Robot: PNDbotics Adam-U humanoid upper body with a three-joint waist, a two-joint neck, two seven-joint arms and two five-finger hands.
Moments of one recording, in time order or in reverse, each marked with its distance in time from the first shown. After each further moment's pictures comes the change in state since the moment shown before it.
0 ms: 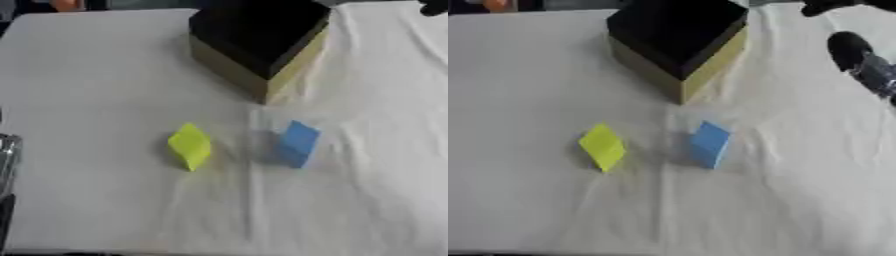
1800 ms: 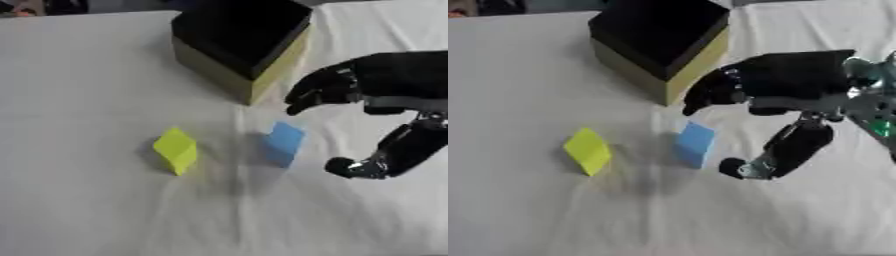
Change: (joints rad) left arm -0.010 0.000 -0.013 0.000 0.013 0.002 -0.024; right arm -0.186 0.115 0.273 0.003 0.126 0.079 0.488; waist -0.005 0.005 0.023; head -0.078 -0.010
